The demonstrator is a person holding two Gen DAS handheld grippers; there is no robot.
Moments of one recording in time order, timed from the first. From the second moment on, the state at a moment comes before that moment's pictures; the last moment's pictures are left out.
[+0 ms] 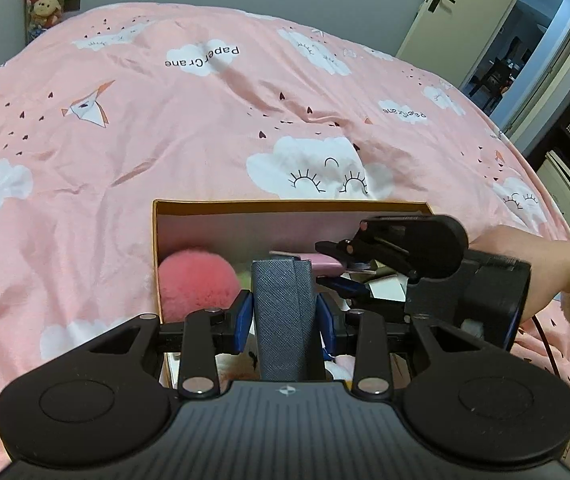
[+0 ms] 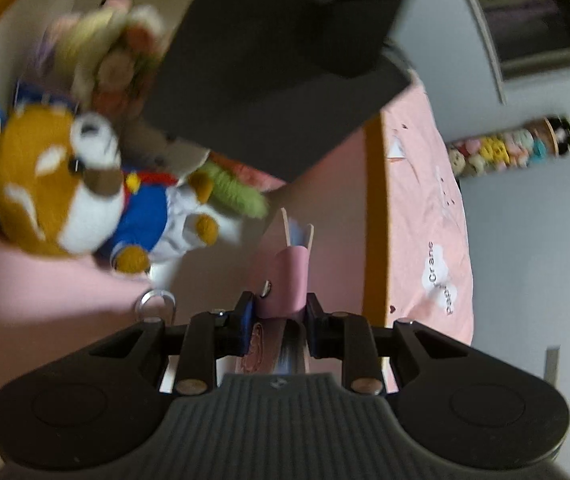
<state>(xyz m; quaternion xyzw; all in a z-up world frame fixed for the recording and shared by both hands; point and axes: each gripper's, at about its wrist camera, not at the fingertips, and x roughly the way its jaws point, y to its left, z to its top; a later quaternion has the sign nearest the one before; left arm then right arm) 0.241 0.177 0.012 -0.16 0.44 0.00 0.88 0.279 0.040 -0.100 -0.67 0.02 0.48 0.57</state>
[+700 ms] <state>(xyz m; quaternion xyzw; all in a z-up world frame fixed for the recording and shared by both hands) 0.251 0.186 0.002 -0.18 0.45 0.00 0.87 0.282 0.027 -0.058 -0.57 0.18 0.55 0.58</state>
